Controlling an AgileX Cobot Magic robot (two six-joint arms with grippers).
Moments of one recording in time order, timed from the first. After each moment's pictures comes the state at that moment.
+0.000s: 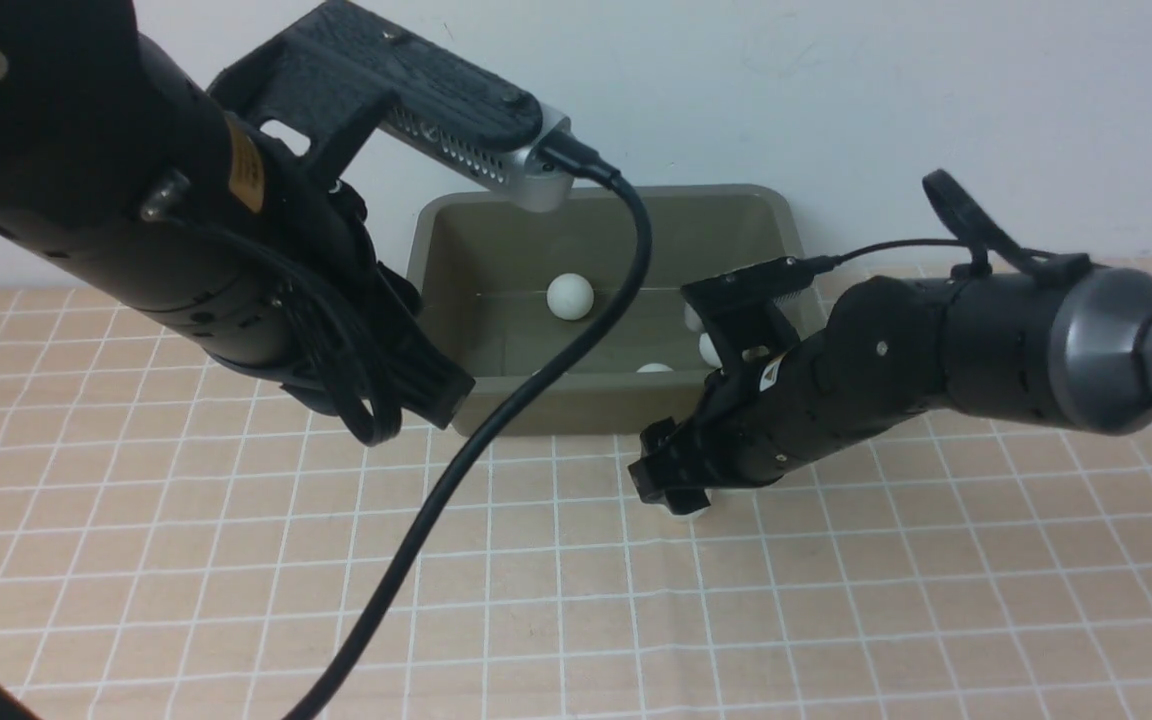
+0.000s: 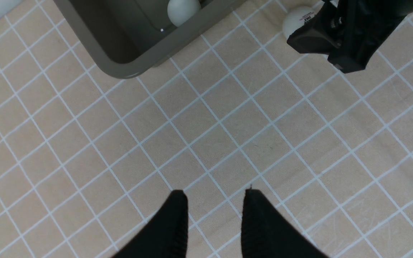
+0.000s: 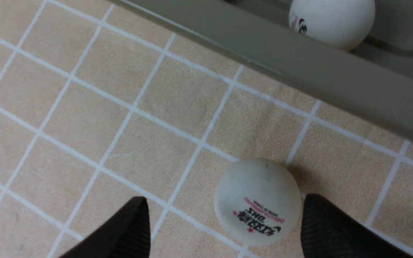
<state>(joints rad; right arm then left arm) 0.53 1.91 -1.20 0.35 0.48 -0.21 -0.64 1.35 -1.38 0.14 1.14 -0.06</state>
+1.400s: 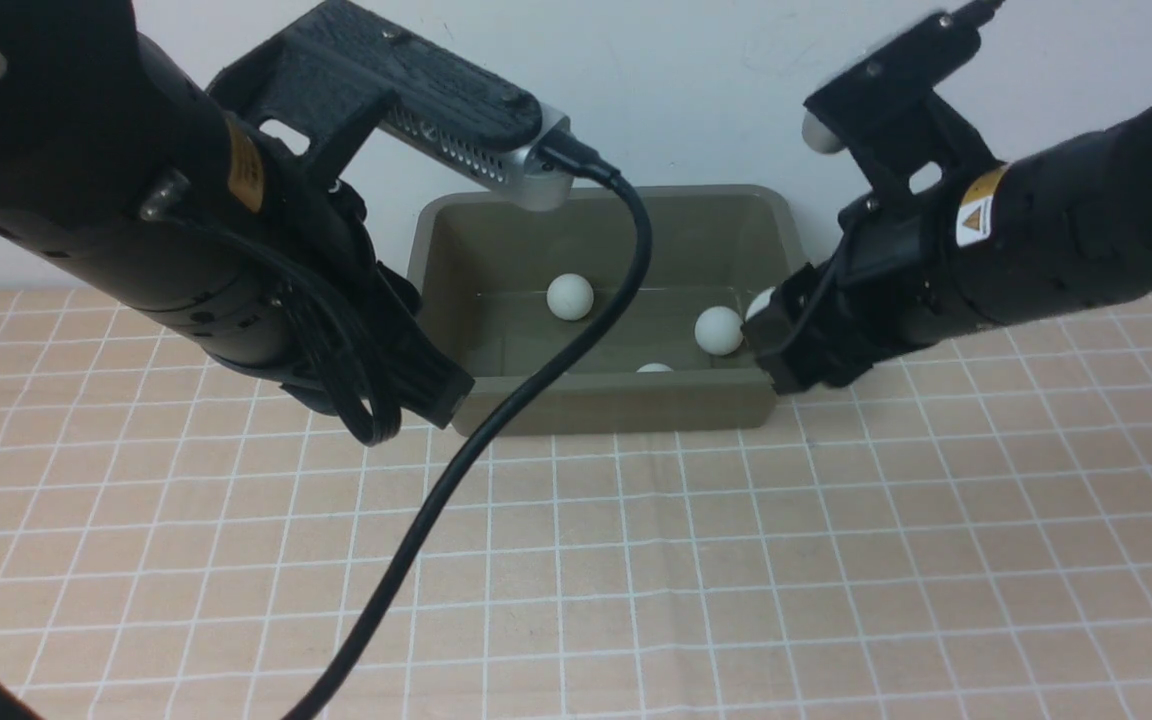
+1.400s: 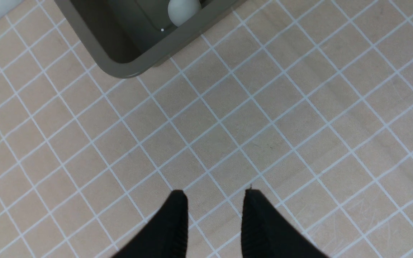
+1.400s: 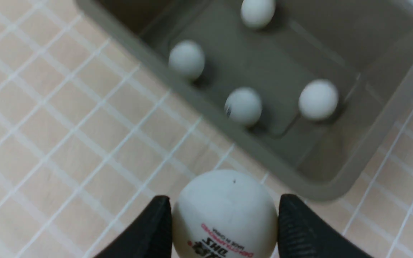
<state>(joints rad) 0.49 1.51 -1.21 0.07 0.63 -0.21 -0.64 1.35 -1.38 0.14 1.14 -0.06</state>
